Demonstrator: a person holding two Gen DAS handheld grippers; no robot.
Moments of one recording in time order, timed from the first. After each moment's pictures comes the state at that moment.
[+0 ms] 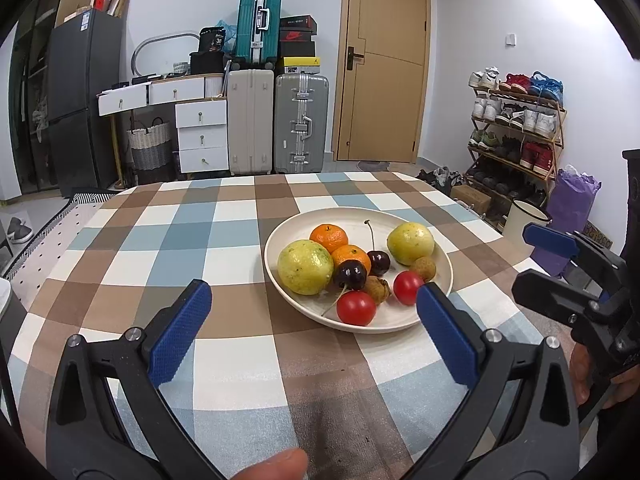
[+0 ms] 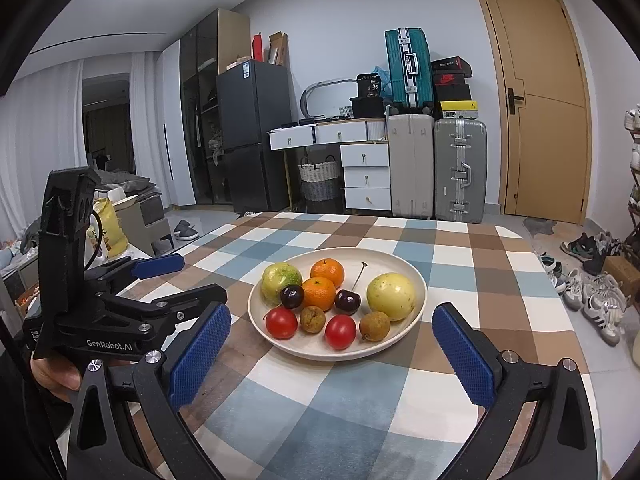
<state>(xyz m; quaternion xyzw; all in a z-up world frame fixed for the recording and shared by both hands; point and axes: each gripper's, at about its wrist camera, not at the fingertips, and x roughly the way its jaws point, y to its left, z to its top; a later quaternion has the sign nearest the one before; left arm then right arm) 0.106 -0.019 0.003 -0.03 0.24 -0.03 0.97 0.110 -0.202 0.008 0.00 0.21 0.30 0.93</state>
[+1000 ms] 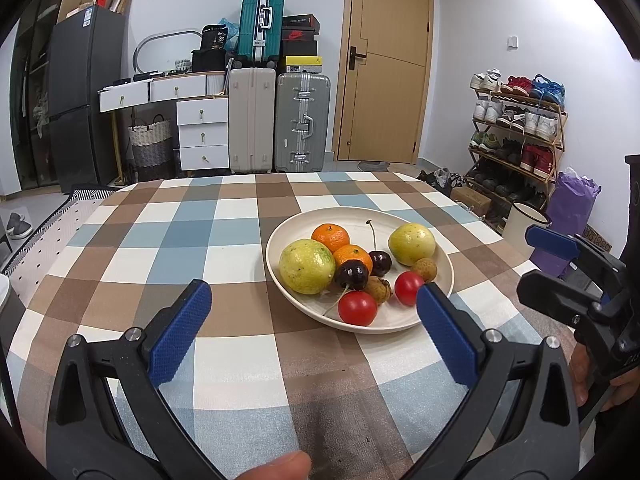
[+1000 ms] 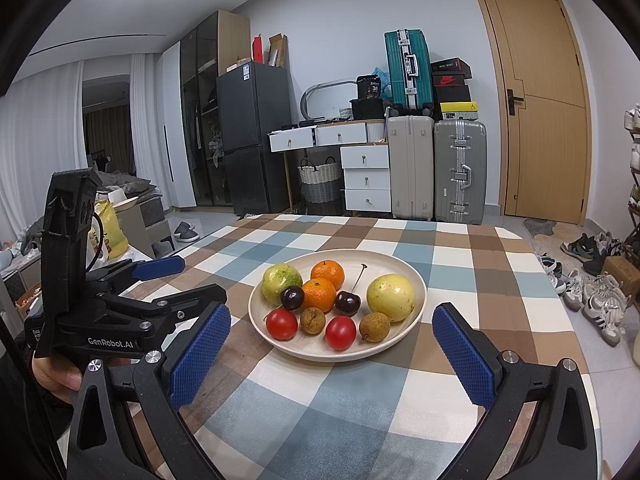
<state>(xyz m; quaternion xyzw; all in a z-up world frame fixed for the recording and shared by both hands) 0.105 -0.017 0.003 -0.03 0.24 -0.03 0.97 0.111 -0.202 0.008 0.00 0.21 0.30 0.93</state>
